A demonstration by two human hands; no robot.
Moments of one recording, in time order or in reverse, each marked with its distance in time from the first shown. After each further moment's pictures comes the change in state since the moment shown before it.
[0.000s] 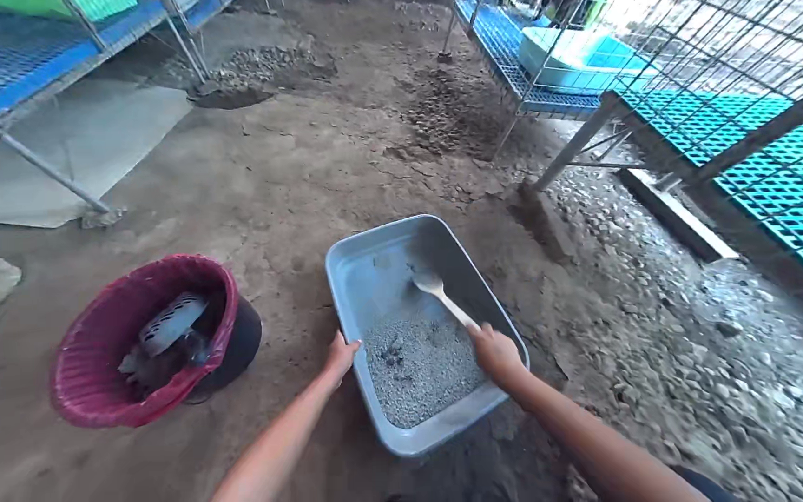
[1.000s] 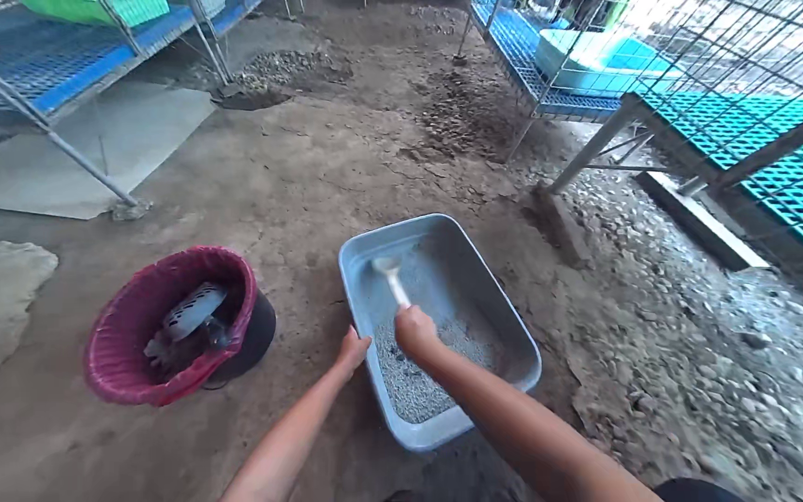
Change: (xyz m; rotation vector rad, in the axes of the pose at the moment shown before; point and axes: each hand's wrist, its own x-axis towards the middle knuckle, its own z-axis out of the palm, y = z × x) left_hand -0.002 0.004 0.000 0.112 -0.002 -0.021; right_hand 0.010 -0.153 0.000 0.078 -0.091 -0.153
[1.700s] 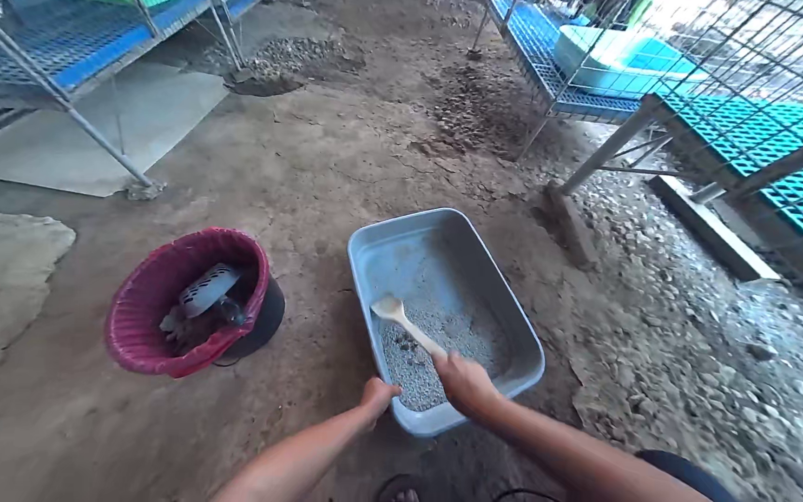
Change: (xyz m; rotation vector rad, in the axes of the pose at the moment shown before) left_hand -0.077 -0.051 0.049 -0.043 -0.219 -0.357; right_hand -0.062 0.073 0.045 -0.249 -0.125 -0.057
